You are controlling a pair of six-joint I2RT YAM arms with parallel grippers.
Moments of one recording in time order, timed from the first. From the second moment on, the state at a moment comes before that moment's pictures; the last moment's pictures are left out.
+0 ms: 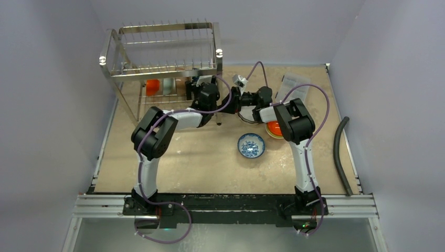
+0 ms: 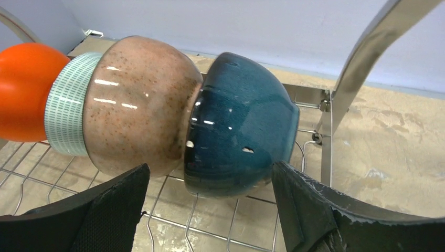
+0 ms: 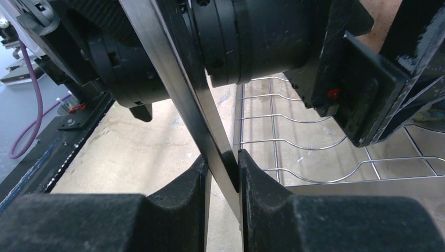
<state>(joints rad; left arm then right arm) -0.58 2.06 1.26 0.63 -0.96 -0.06 0.38 2.32 1.32 1.42 -1.33 0.68</state>
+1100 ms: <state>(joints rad) -0.56 2.14 1.35 0.66 -0.93 -0.11 0.37 2.32 1.32 1.42 -1.33 0.69</state>
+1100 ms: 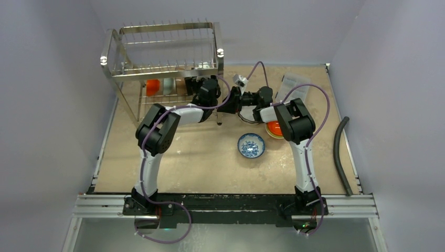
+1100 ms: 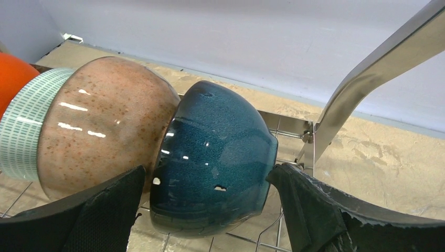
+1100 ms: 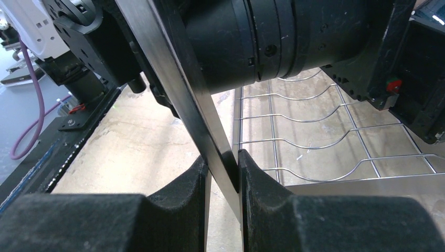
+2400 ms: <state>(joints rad) -0.54 2.15 1.44 0.46 -0.86 -0.23 0.37 2.32 1.32 1.42 -1.33 0.69</state>
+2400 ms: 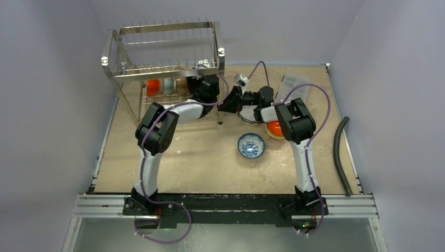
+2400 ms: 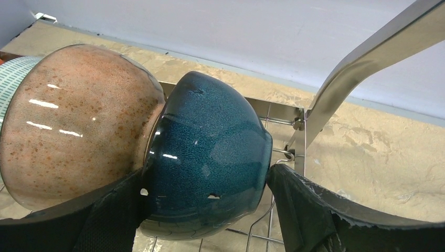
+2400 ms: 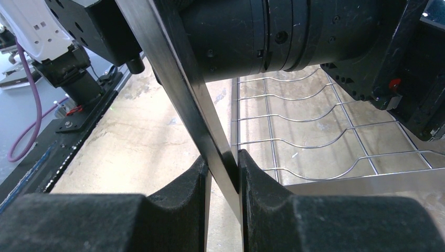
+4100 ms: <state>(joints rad) -0.47 1.98 1.30 0.28 -0.47 -0.30 0.39 2.32 1.32 1.43 -1.34 0.70</state>
